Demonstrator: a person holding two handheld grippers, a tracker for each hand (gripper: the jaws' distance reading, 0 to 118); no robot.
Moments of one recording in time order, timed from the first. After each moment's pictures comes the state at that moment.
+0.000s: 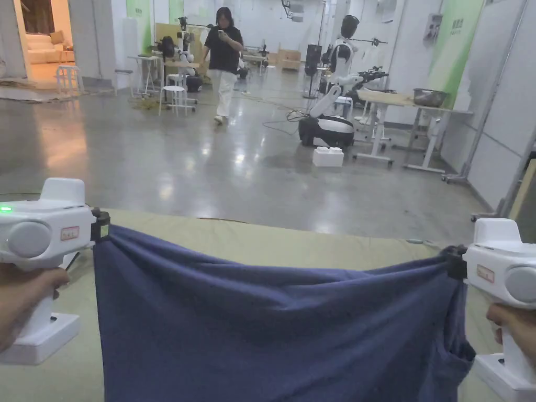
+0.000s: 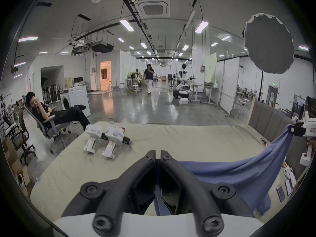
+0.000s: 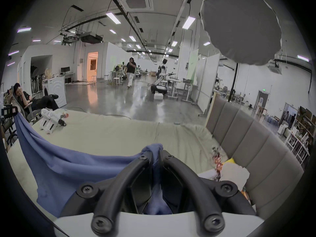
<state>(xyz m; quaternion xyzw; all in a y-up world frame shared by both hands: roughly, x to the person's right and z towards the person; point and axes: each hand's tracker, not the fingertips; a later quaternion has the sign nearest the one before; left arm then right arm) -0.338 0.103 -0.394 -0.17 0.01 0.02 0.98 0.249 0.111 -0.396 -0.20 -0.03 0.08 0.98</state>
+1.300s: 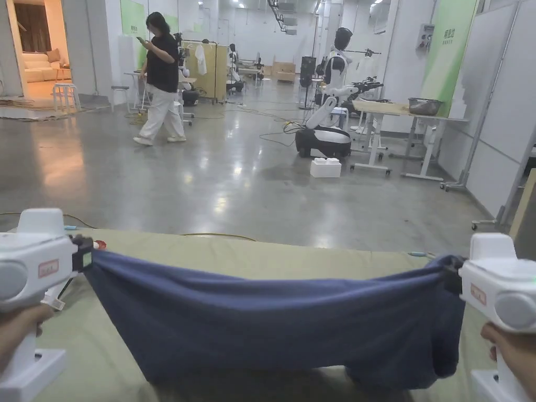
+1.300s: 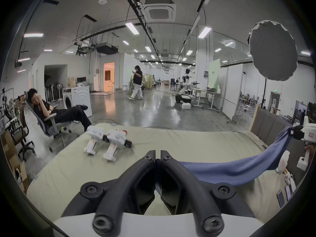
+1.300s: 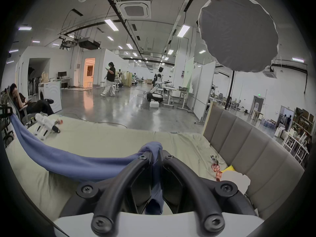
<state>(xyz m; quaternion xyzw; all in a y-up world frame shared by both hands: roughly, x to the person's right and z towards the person) -0.354 0.074 -0.399 -0.16 0.02 0.04 0.99 0.247 0.076 -0.410 -0.16 -0.05 0.08 0.98</state>
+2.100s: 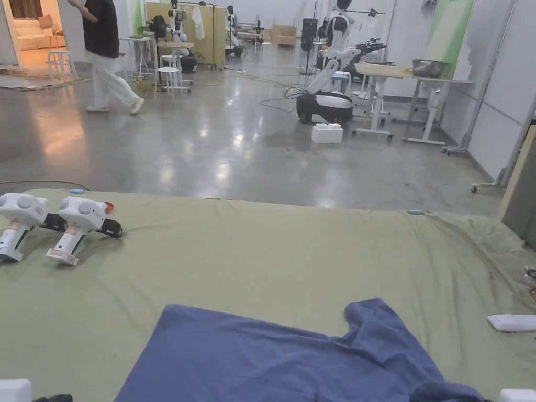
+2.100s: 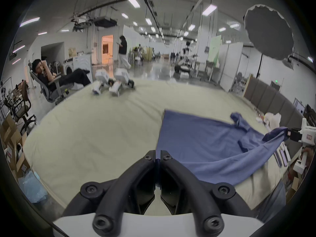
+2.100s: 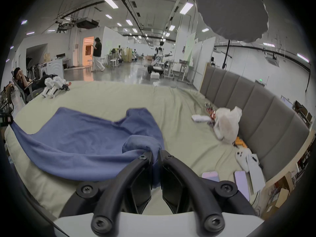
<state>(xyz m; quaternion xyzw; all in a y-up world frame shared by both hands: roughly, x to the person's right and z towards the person) -0.333 -0.088 -0.195 -0.32 0.01 0.06 0.95 0.236 -0.078 -0.196 -0.29 -0.06 0.07 0.95</state>
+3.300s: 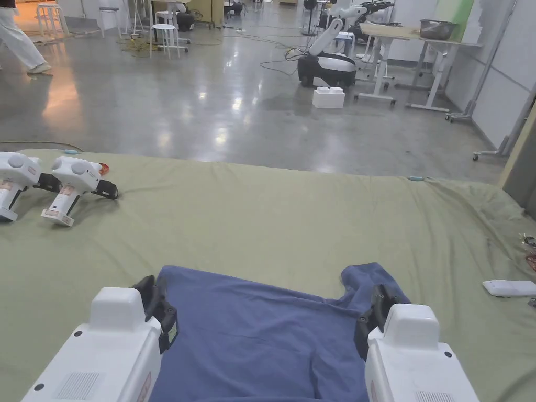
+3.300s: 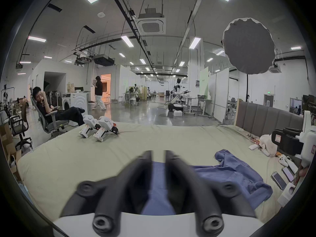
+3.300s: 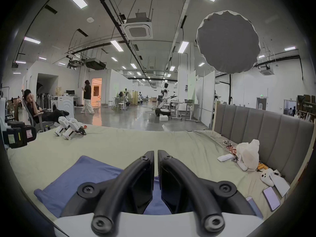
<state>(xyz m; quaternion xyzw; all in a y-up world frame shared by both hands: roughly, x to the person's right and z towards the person) -0.205 -0.044 -0.212 -0.09 0.01 0.02 1.00 0.096 -0.046 -0.213 -0.07 -0.02 0.04 1.00</state>
